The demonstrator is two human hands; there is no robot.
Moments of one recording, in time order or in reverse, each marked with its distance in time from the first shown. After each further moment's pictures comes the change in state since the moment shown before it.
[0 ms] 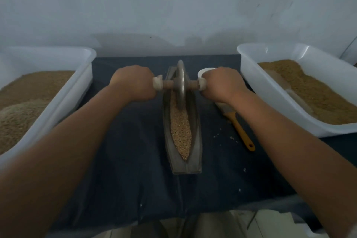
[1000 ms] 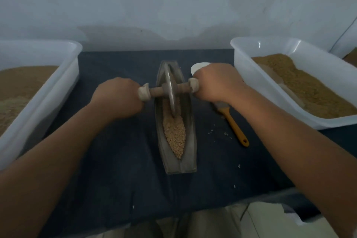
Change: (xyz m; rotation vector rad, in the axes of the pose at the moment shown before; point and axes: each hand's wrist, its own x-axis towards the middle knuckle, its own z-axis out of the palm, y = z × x) left_hand -0.035 -0.008 0.034 -0.084 0.020 -0.030; right_hand -0.021 -0.003 -0.015 -0.054 0.016 -0.159
